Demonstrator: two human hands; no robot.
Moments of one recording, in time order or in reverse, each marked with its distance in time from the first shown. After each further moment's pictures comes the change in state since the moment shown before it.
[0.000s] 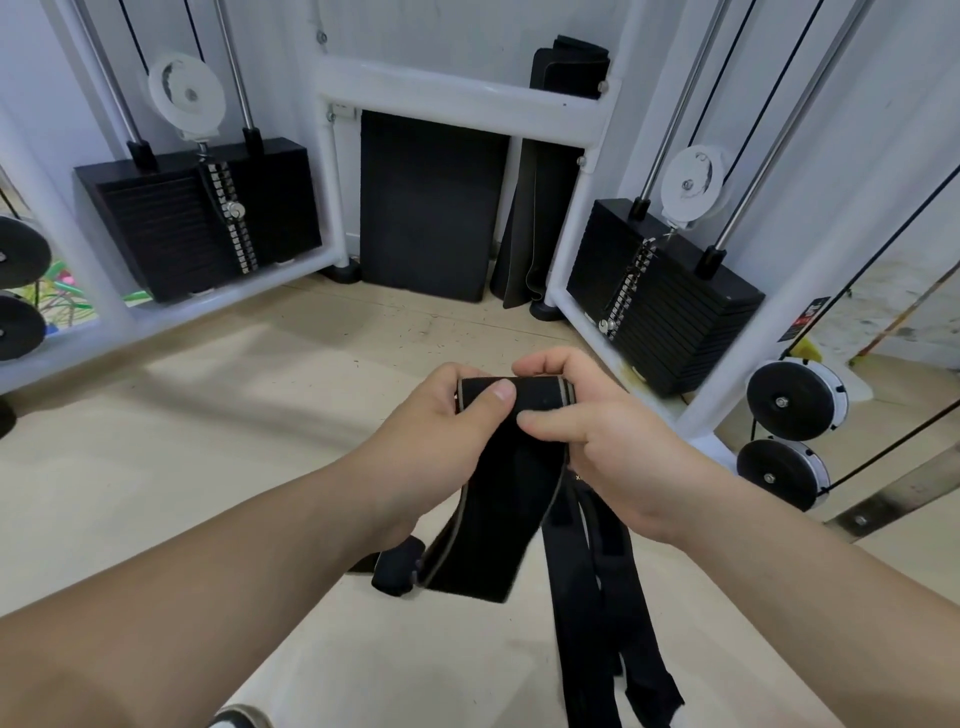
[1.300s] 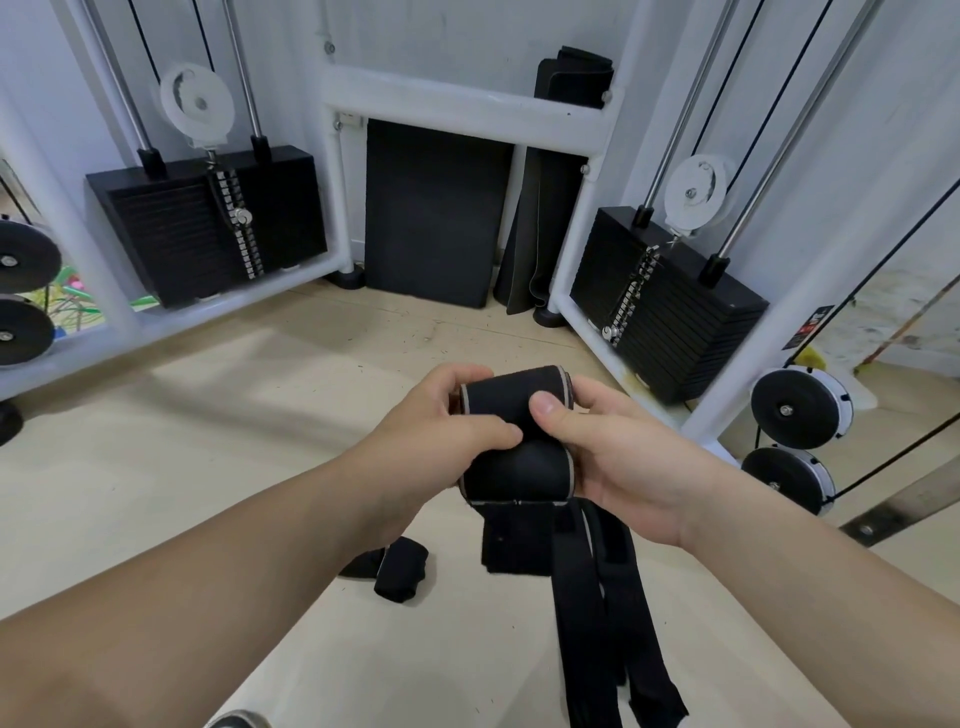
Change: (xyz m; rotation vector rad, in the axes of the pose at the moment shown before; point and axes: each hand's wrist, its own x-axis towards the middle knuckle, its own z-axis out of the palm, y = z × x) left_hand 0.003 0.004 -0.009 -0.099 -0.060 -0.069; right_hand 0.010 0.011 -0.013 0.157 -0.066 0.102
